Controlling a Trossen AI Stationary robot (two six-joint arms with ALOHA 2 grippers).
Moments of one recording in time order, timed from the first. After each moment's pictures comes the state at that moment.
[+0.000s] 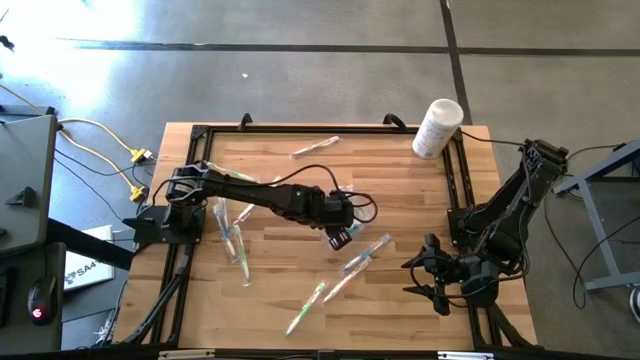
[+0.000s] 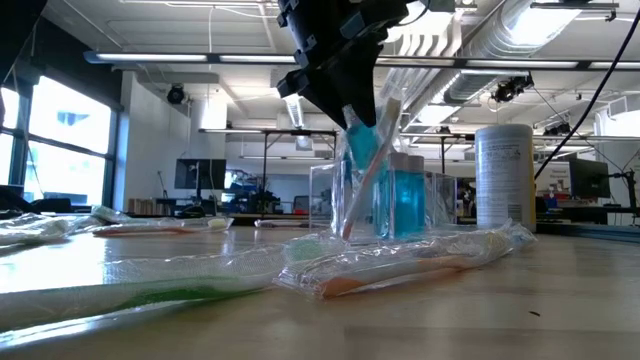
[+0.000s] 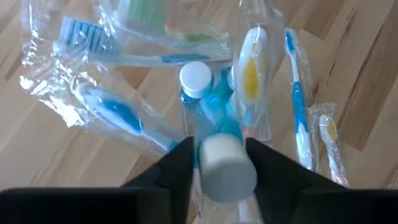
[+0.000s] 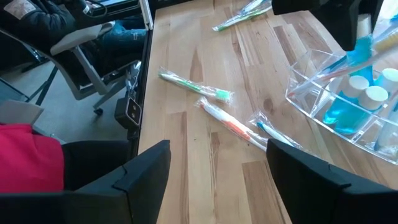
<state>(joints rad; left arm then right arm) -0.11 1.95 1.74 -0.81 -0.28 -0.61 0.95 1.15 0.95 -0.57 0.66 0.87</state>
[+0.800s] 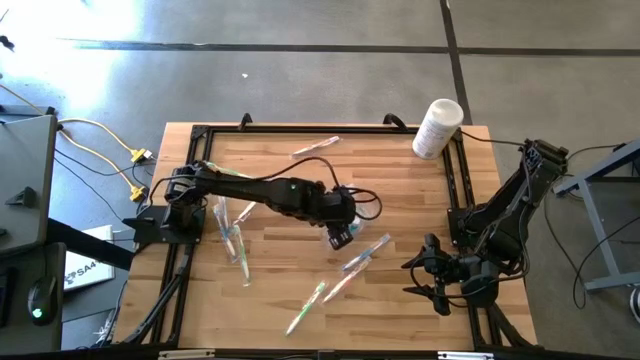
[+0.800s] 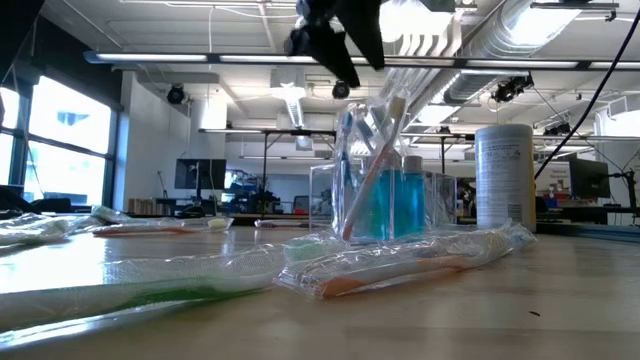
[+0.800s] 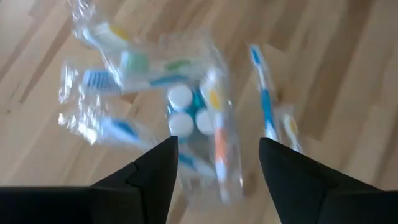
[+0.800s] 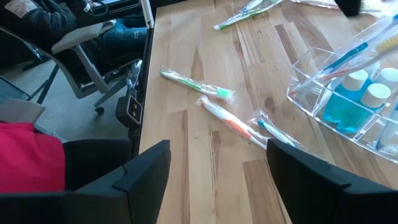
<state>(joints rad) -0.13 1.95 1.92 -0.96 -0.25 -0.56 0.95 1.15 0.95 -0.57 0.65 0.87</state>
